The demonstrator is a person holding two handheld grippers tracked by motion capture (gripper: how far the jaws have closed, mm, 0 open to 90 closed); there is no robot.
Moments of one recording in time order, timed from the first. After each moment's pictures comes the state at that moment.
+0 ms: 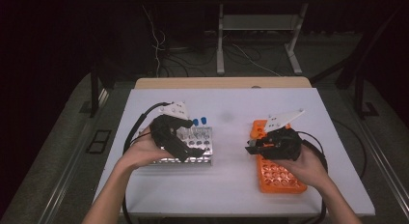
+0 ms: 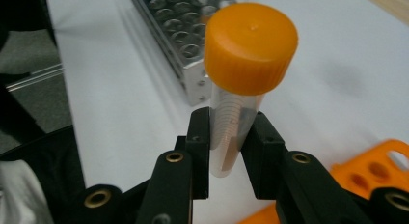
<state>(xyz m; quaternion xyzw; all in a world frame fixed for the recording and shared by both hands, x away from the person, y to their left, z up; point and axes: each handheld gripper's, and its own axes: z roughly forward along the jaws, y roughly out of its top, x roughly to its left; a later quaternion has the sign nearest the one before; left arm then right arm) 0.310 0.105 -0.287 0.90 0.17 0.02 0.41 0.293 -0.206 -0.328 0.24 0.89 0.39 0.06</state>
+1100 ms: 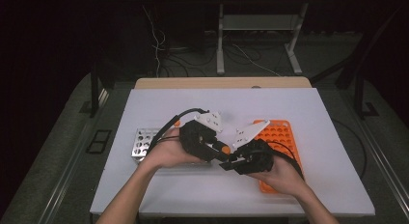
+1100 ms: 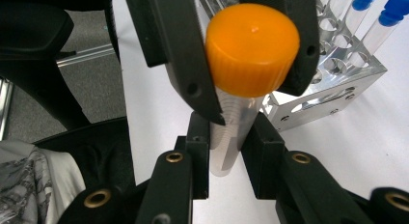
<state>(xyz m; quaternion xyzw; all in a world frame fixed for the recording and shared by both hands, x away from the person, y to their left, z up) 0.299 0.044 -0.287 0.93 0.05 -0.03 0.37 0.273 -0.140 -0.334 0.16 0.91 0.38 0.02</state>
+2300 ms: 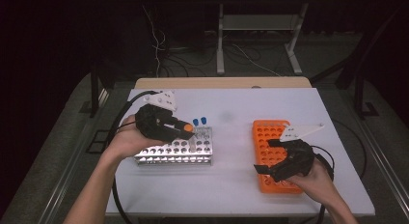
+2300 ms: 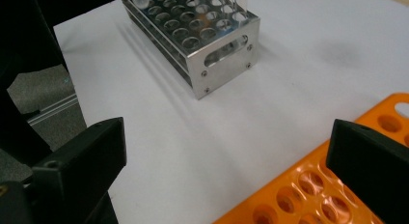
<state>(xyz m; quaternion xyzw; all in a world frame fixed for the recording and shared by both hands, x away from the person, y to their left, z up) 0.314 0.134 -0.252 0.91 0.14 0.05 0.39 0.266 -0.236 -0.346 0.30 0.85 0.43 0.06</state>
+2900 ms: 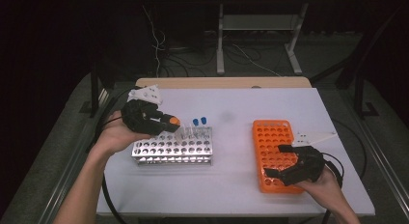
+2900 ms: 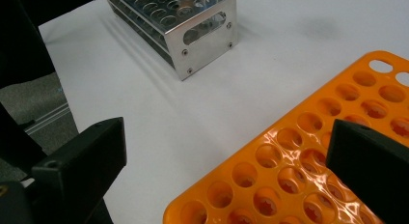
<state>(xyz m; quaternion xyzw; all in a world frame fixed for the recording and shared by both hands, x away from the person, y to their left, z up) 0.328 0.165 -0.252 0.91 0.18 0.08 0.37 0.259 -0.264 -0.366 0.33 0.83 0.44 0.06</state>
